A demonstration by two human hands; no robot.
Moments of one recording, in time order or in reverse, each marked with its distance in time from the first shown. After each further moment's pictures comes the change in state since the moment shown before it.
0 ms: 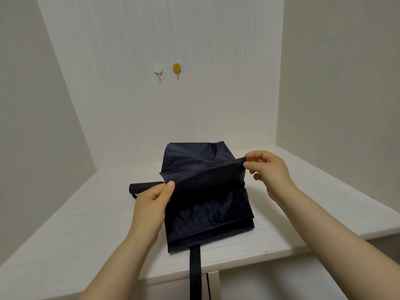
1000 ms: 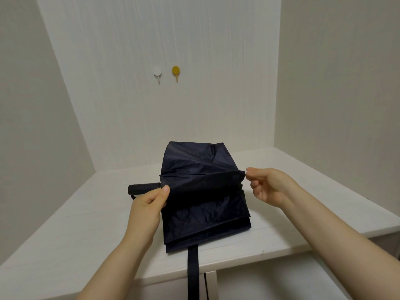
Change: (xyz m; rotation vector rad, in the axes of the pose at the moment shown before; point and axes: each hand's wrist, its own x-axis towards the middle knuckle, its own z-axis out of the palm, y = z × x) left_hand 0.000 -0.013 -0.007 -0.023 -0.027 0.006; right_hand 0.000 0.006 -0.014 0.337 -0.119 0.543
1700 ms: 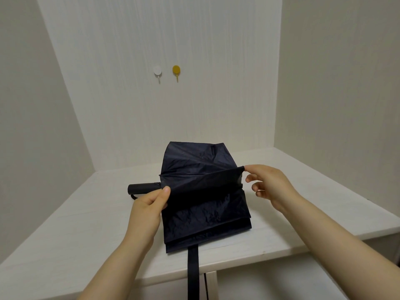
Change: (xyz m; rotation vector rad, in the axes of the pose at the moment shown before) left_hand -0.001 -0.003 0.002 -0.019 -0.007 0.003; right_hand -0.014 0.004 0.009 -0.414 0.113 -0.263
